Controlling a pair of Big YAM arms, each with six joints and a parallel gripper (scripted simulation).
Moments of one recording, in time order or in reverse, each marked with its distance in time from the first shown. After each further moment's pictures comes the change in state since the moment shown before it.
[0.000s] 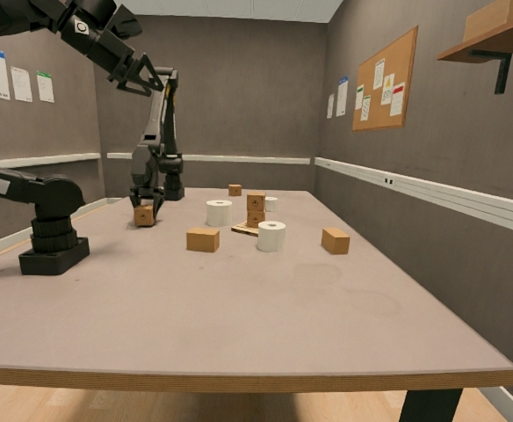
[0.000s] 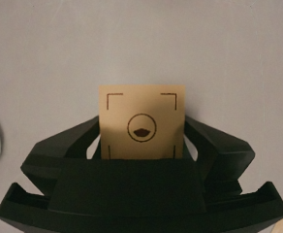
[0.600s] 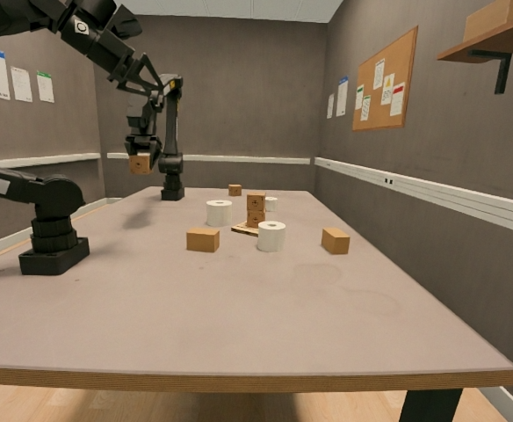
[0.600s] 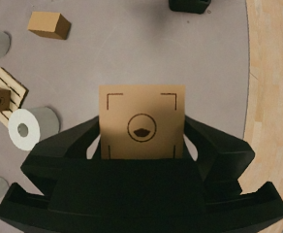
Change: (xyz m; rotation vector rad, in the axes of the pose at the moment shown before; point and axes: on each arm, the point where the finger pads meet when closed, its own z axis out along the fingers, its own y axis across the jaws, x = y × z) left arm -0.080 0.000 -0.141 0.000 -0.035 0.005; right arm 0.000 0.000 0.000 0.000 0.000 0.000
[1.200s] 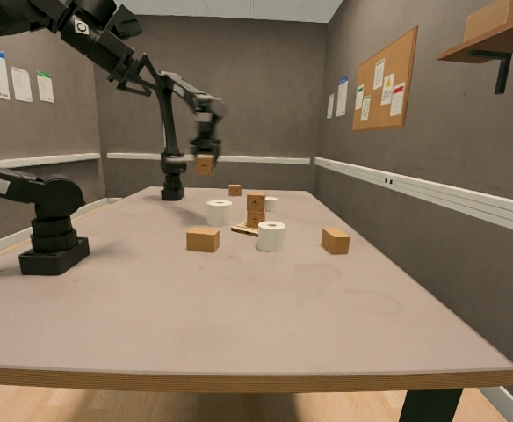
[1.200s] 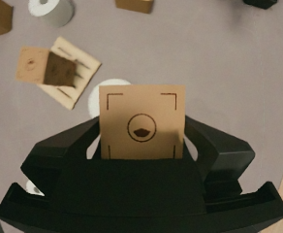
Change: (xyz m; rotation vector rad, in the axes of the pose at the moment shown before) left arm 0.043 0.199 -0.019 0.001 0.011 -0.008; right arm 0.000 0.000 0.000 0.000 0.000 0.000
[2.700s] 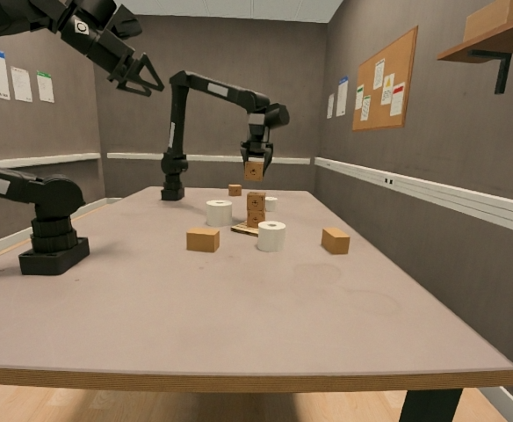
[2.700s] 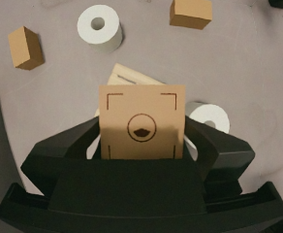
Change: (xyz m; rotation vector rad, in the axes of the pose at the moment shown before) left arm -0.058 0.154 0.037 0.128 0.019 0.165; right arm 0.000 0.000 0.000 0.000 0.000 0.000
